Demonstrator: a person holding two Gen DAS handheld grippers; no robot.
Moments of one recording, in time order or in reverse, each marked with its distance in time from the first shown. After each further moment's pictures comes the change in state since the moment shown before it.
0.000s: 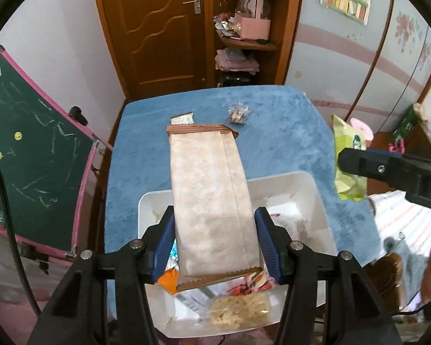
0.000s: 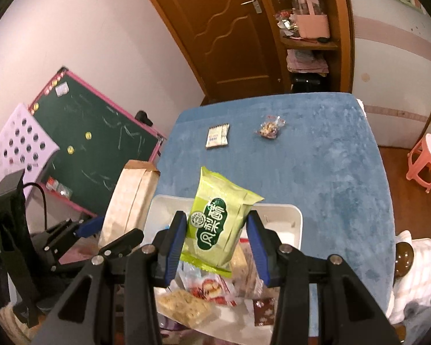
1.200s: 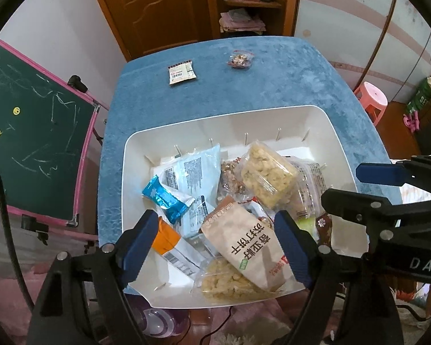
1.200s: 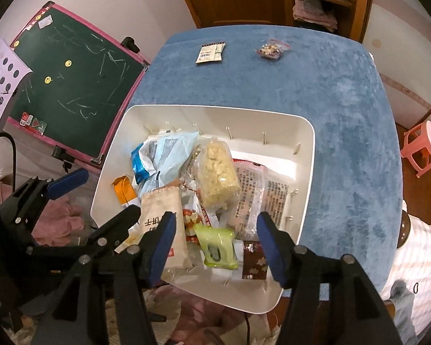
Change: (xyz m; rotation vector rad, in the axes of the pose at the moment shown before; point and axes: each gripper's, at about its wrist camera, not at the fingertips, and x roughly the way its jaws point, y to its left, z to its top) left arm 0.051 -0.024 -0.051 0.023 0.172 0.058; right arm 0.062 0.002 -0.069 -0.072 0.300 -0.083
